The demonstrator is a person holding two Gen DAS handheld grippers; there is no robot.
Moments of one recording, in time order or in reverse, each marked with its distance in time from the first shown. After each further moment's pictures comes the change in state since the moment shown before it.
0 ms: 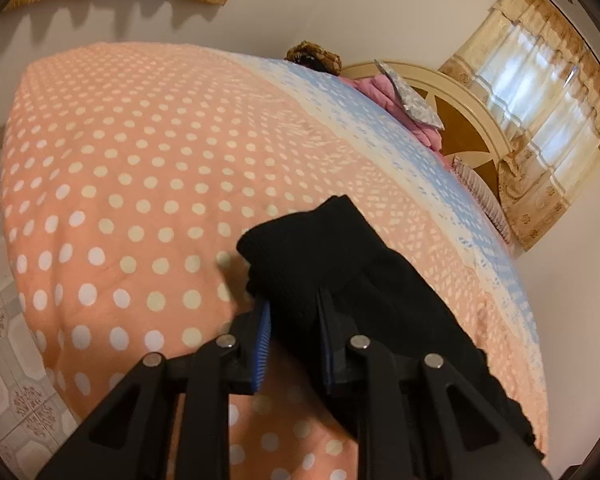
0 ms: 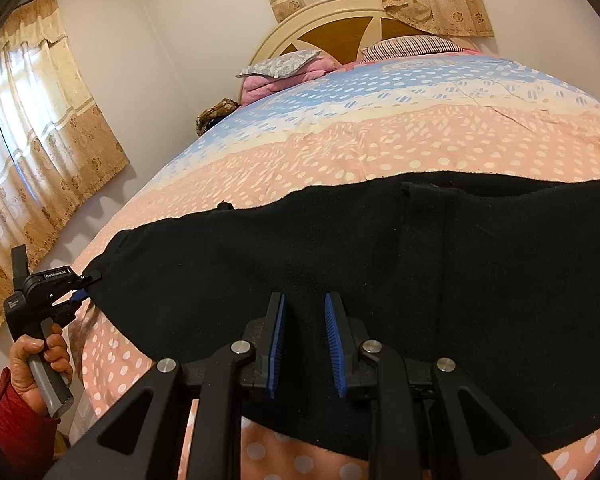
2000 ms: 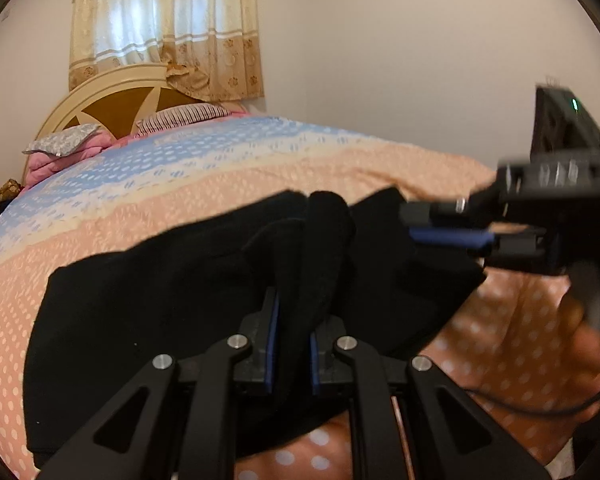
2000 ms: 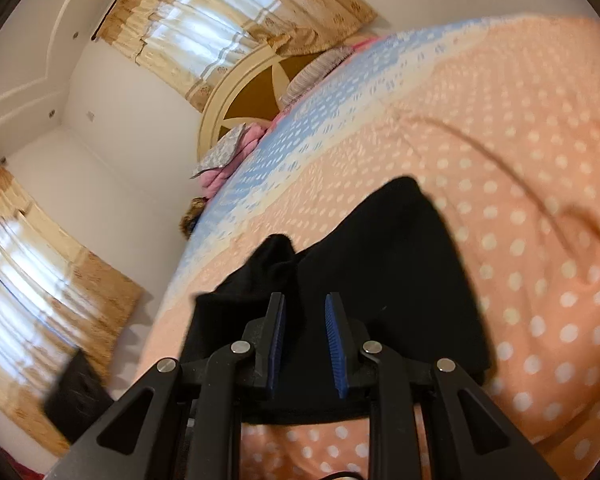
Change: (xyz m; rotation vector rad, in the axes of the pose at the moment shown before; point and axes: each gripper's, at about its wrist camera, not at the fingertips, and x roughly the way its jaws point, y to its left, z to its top) left arm -0.045 -0.291 -0.229 1.124 0.078 -0.591; right arm -0.126 -0.158 0.001 0.496 -0.169 0.109
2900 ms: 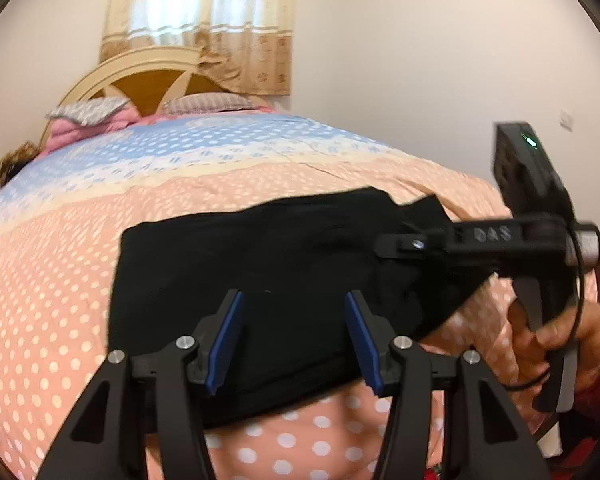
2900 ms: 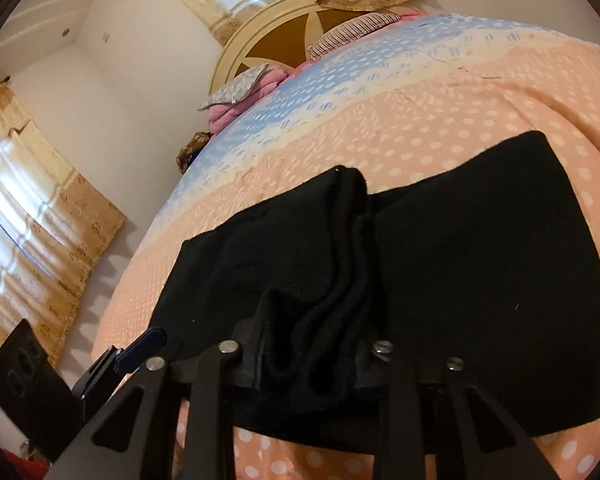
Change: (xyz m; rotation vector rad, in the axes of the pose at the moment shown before) left arm -0.049 0.055 -0.016 -0.149 0.001 -0.003; right arm 0.086 0.046 -0.022 -0.224 0.160 -0.076
